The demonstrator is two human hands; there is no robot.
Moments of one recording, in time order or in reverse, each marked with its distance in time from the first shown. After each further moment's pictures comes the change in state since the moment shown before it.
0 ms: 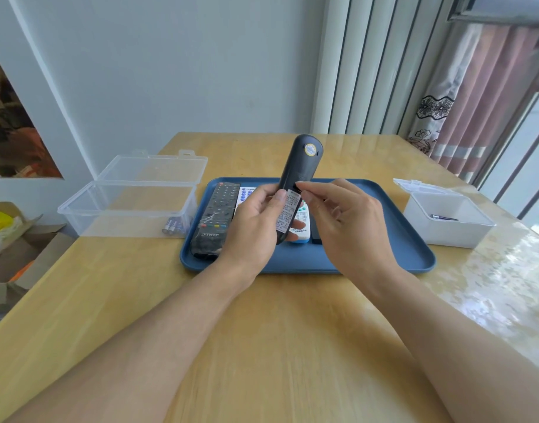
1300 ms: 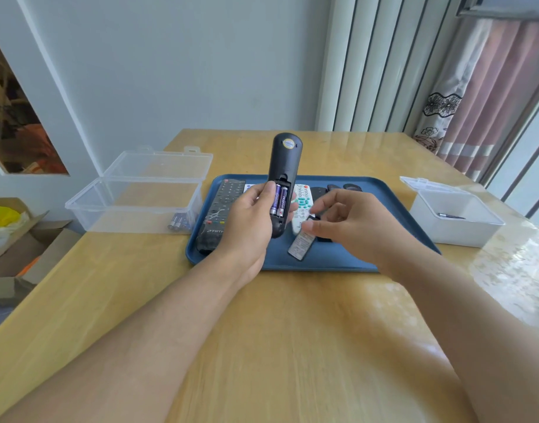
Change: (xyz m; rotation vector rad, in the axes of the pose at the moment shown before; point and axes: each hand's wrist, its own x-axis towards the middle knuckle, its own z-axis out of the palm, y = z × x) left_hand 0.005 0.003 -0.003 -0.172 0.170 -0.156; right_hand 0.014 0.005 -0.019 0.142 -0.422 0.442
